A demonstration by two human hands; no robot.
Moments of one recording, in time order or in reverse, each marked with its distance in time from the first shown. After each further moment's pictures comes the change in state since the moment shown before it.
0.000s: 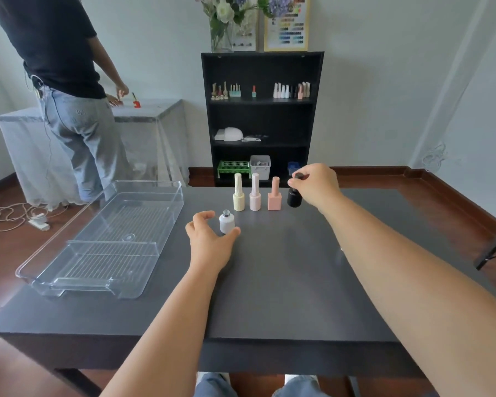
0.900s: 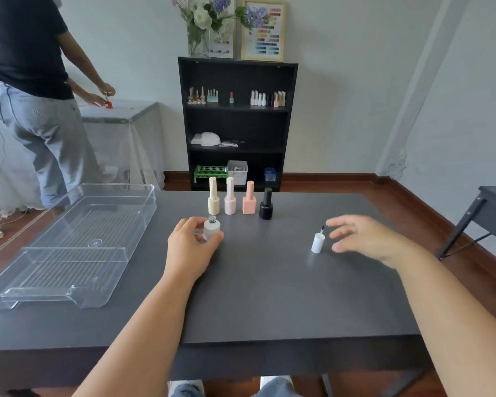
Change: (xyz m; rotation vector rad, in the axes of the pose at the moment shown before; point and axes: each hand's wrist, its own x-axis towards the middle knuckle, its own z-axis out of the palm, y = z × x) left_hand -0.002 -0.003 0.005 0.150 -0.026 0.257; right_hand -0.070 0.119 -0.106 0.058 -0.452 0.236
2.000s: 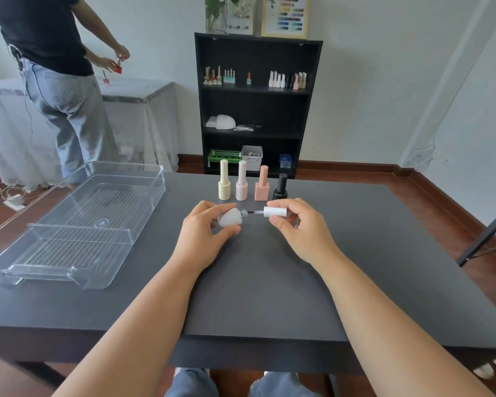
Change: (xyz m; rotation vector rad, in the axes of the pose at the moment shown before) left_hand 0.003 -0.008 0.004 0.041 -0.117 0.250; right_hand 0.031 -0.057 0.125 0.121 0.255 -0.548
